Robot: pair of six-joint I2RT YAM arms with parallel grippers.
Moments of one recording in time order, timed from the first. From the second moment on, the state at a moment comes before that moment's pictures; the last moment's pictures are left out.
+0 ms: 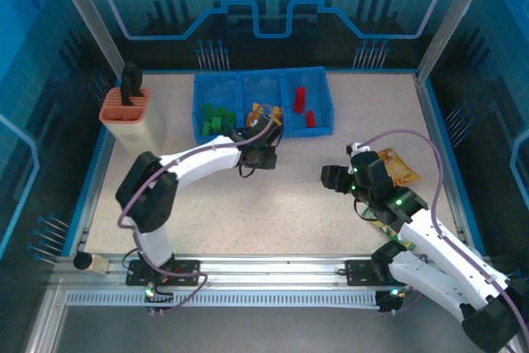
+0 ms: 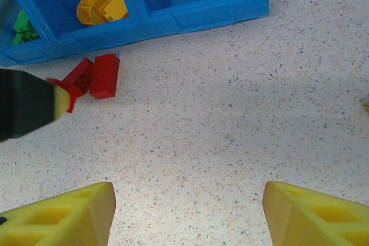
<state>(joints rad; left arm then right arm) -0.70 1.76 1.31 -0.62 -0.11 -0.59 0.54 0.78 0.64 -0.55 0.13 0.54</state>
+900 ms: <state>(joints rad) -0.63 2.33 2.29 -0.78 -0.03 -0.48 0.65 0.51 0.37 -0.63 0.12 0.75</state>
